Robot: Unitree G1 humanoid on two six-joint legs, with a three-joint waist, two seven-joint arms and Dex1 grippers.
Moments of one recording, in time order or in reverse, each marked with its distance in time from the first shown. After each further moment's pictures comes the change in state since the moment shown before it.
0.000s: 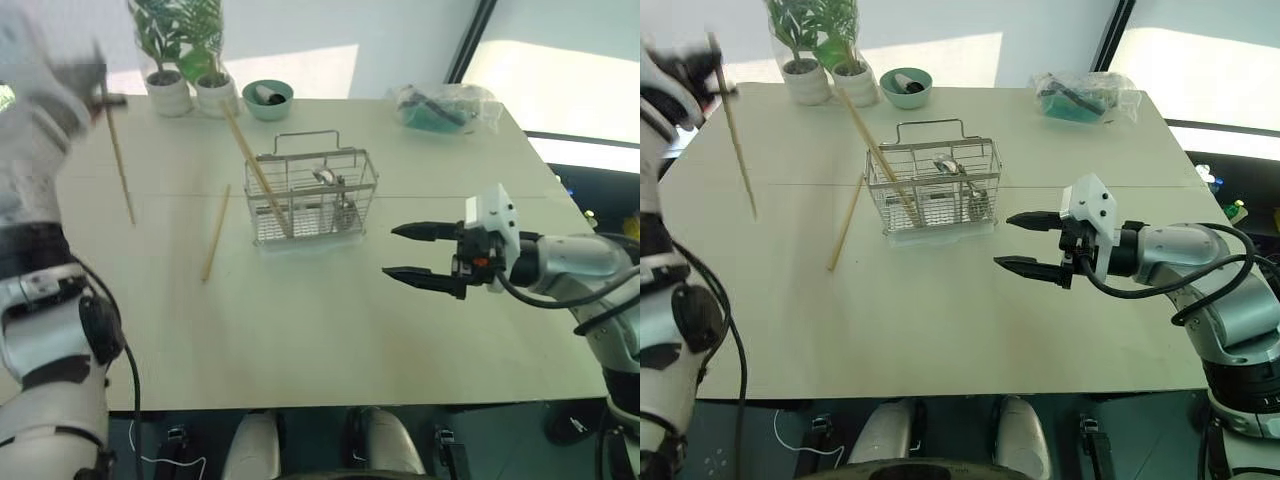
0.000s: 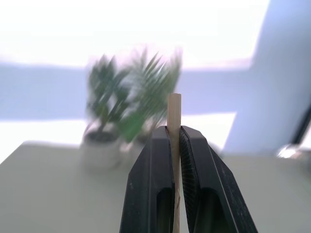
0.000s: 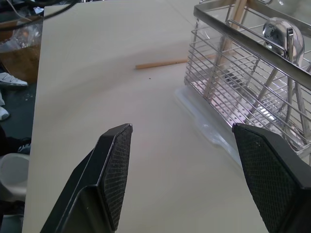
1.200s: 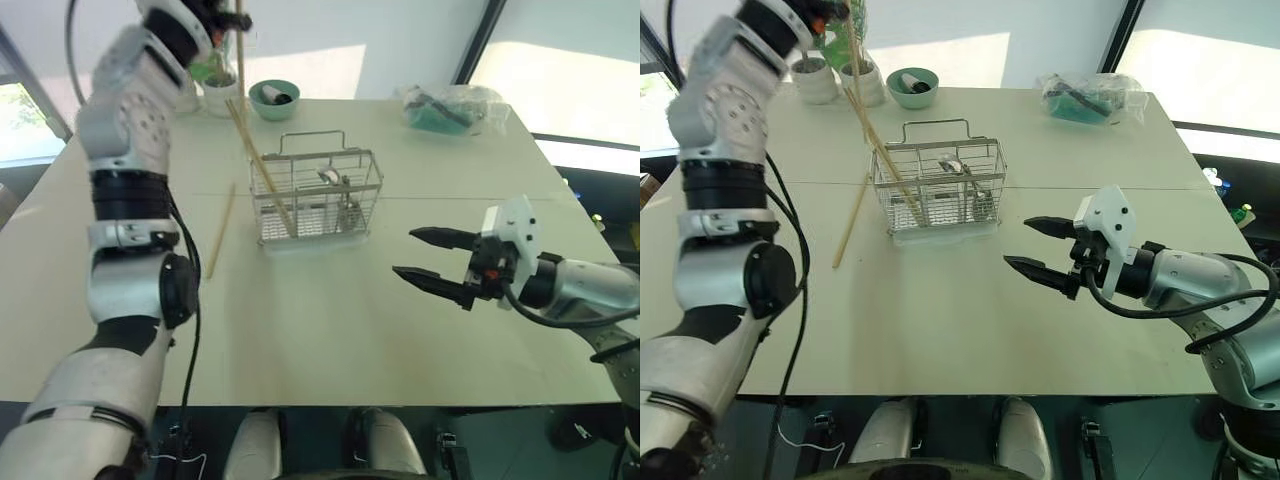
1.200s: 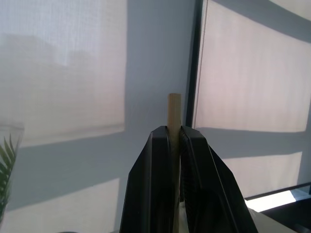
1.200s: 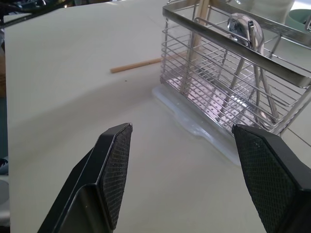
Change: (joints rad) left arm -0.202 -0.245 -0.169 0.210 0.007 -0.289 -0.136; right arm 0.173 0.013 -0.127 -0.169 0.086 0.065 -0.226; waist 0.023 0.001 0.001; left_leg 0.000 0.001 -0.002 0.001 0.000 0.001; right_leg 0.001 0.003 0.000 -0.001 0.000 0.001
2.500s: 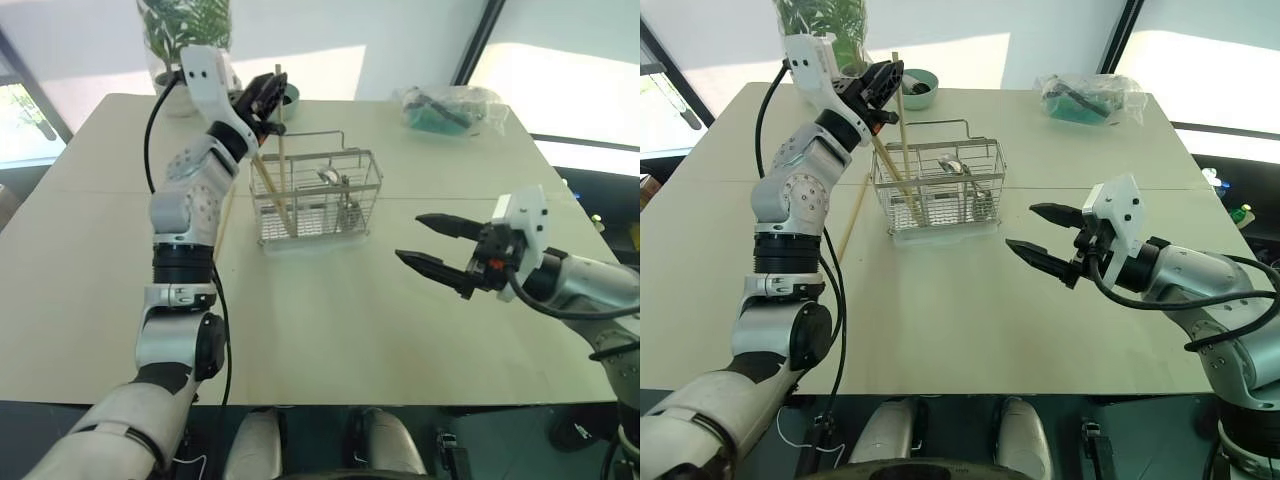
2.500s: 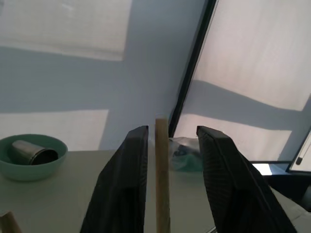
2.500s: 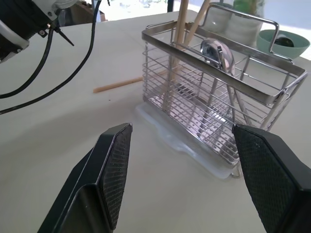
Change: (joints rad) left arm 0.365 -0.215 -0.033 -0.243 -0.022 0.078 0.136; right arm -0.032 0.029 -0.024 0.013 0.024 -0.008 -0.061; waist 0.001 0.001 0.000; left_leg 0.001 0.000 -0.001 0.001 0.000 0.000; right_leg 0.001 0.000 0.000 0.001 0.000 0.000
